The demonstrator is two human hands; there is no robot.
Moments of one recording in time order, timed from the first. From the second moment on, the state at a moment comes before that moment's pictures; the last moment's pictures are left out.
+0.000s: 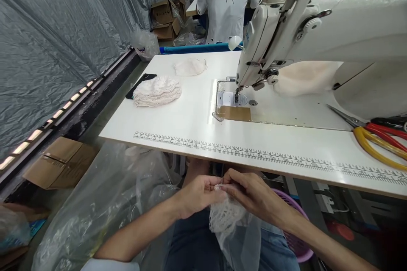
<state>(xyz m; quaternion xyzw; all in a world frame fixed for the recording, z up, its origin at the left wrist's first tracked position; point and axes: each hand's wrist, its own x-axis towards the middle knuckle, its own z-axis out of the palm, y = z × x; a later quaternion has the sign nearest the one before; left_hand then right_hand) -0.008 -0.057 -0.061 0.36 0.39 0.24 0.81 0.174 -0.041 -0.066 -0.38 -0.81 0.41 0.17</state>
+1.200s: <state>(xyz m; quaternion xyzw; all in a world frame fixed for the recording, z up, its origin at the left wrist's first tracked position) -0.093 -0.080 -0.068 0.51 0.40 0.10 0.75 0.148 -0.046 -0.076 -0.24 -0.80 0.54 0.07</state>
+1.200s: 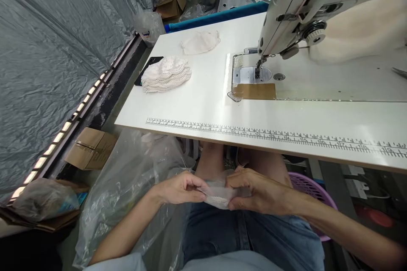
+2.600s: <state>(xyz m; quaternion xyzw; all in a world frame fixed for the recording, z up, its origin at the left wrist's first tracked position) -0.073 -0.083 -0.078 0.47 0.43 0.04 0.77 0.165 -0.037 -0.098 -0.20 -0.63 0.75 0.01</state>
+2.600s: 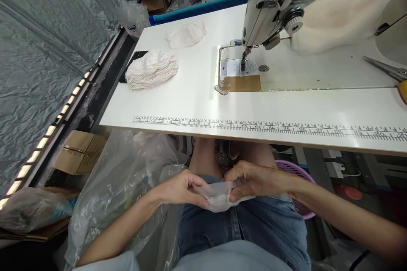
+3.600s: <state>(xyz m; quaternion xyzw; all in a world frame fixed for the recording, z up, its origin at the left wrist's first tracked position) -0.079 -0.086 -0.091 0.33 0.53 0.16 0.76 0.145 -0.049 -0.109 -0.37 -0.85 0.35 0.12</state>
